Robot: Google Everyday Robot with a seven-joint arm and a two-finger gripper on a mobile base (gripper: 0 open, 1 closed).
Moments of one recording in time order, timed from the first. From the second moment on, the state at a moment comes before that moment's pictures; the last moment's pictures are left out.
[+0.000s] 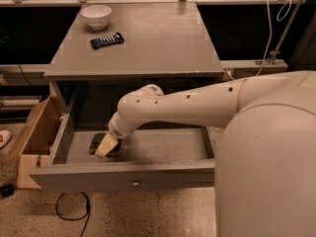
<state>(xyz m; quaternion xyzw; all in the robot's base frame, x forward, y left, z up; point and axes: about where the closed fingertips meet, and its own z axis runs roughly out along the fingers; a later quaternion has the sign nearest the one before) 0.607 0.160 0.625 -0.53 0.80 0.14 0.26</state>
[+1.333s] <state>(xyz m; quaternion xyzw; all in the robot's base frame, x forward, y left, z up) 0.596 0.156 0.603 -0.52 0.79 0.20 0.27</state>
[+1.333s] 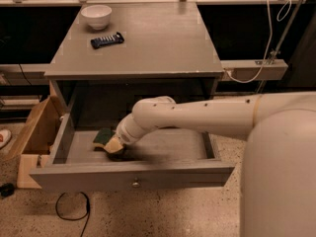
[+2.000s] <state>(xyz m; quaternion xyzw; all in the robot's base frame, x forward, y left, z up) 0.584 0.142 0.670 -0.48 0.73 0.34 0.33</state>
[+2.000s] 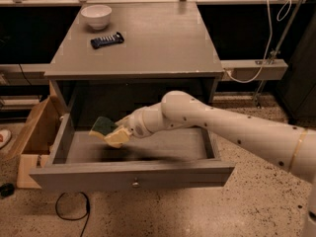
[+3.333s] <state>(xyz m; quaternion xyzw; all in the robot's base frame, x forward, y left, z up) 0.687 -0.066 0.832 -0.43 0.76 0.18 0.45</state>
